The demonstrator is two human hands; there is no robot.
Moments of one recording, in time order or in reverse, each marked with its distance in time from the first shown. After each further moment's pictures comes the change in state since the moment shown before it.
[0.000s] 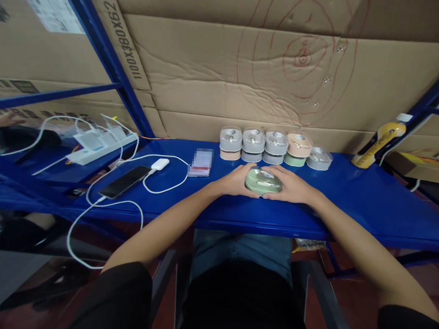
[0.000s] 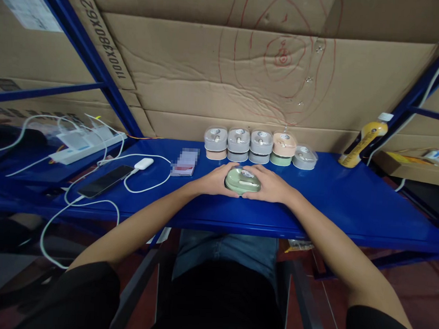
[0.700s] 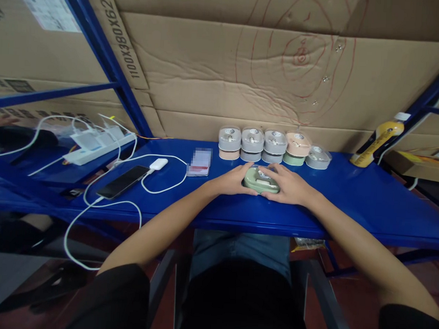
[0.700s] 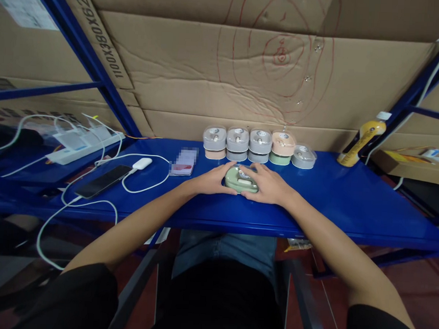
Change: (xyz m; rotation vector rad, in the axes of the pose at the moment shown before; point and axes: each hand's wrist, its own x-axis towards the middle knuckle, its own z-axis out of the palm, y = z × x) left_hand -0.005 -0.003 -0.006 0.003 -0.052 -0.003; right_hand -0.002 -0.009 0.001 -0.254 -0.008 -0.016
